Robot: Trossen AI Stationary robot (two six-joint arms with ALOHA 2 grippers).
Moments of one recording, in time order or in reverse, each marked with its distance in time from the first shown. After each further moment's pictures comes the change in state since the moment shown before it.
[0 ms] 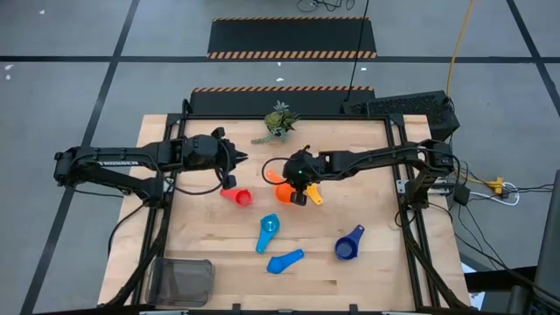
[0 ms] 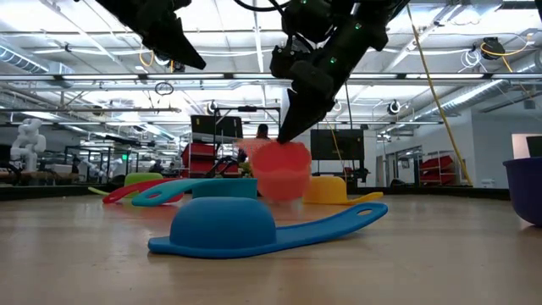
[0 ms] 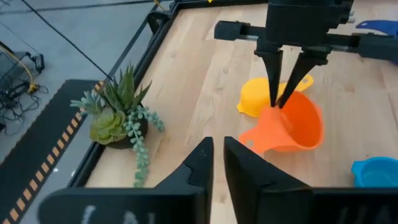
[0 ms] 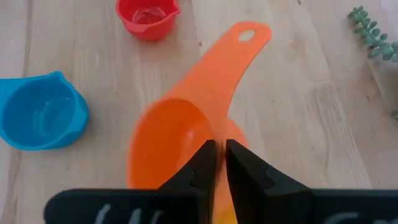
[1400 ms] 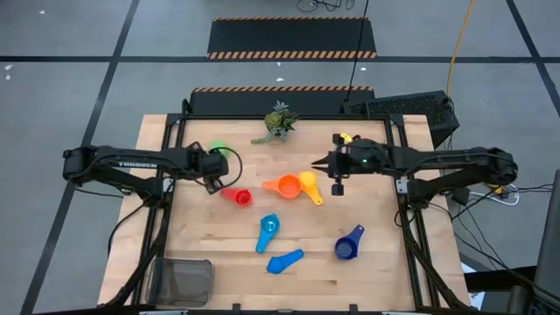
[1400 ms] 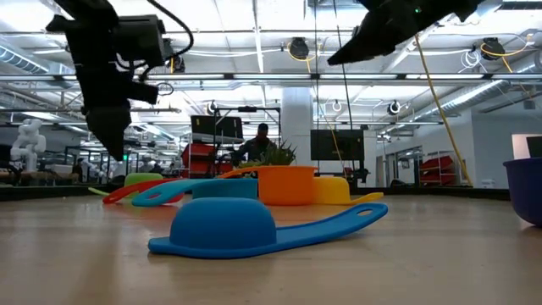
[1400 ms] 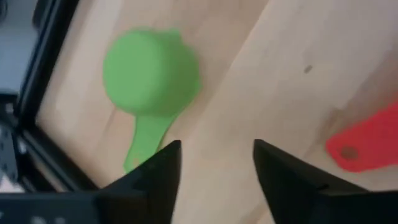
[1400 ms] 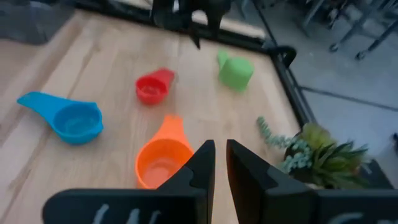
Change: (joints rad) left arm 0.069 0.150 -0.165 -0.503 -0.214 -0.398; right arm -0.024 -0.649 -0.396 0.213 0.015 -0.317
